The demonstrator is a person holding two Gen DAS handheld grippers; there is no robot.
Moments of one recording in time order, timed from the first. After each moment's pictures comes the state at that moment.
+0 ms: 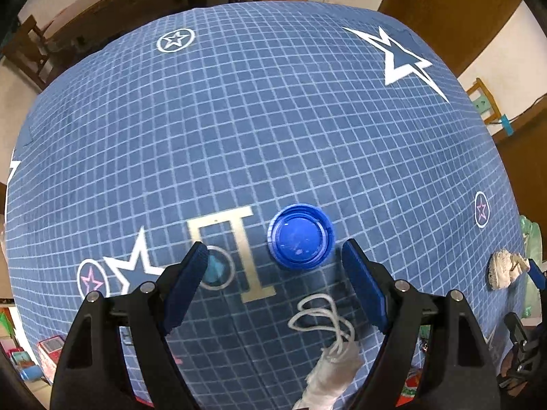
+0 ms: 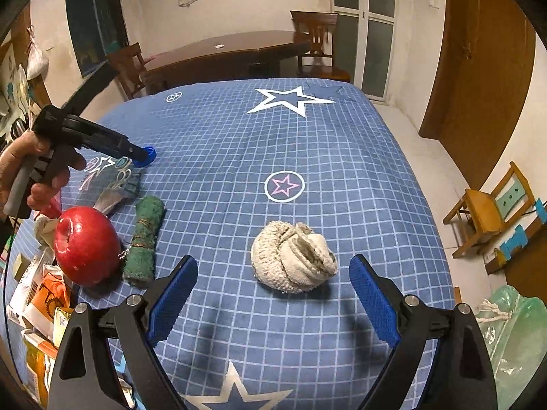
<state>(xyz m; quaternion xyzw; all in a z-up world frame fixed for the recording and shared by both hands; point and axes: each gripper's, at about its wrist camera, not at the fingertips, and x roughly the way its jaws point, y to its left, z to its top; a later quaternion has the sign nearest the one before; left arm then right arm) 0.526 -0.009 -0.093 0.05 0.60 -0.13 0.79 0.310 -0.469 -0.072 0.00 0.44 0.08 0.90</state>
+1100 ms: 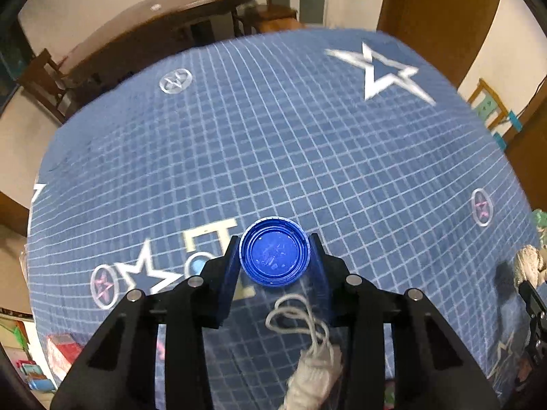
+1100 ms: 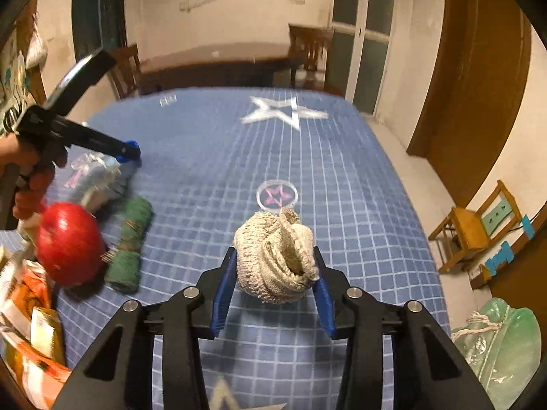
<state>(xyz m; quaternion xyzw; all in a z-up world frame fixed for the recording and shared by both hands) 0.474 -0.046 -0.070 0.09 0.53 -0.11 0.84 0.300 -0.461 -0.070 -0.04 0.39 0.05 0.92</state>
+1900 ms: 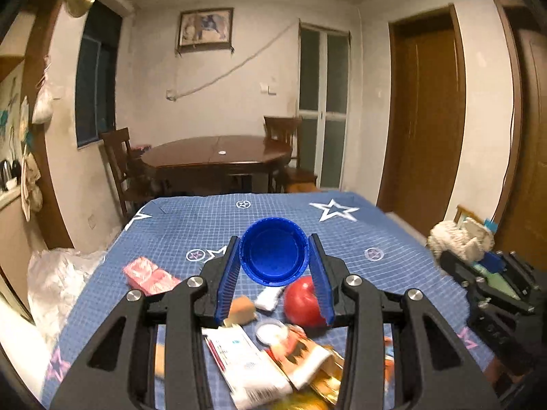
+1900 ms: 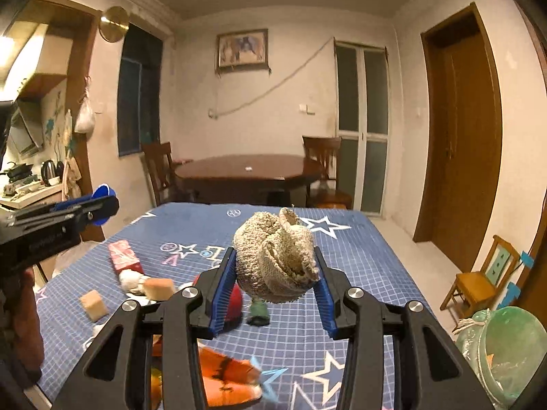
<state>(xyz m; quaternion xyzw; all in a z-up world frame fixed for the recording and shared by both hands) 0.155 -0.010 0.055 -0.01 0.19 -0.06 0.98 0.108 -0.391 0.039 -0.01 0.16 0.08 0.98</state>
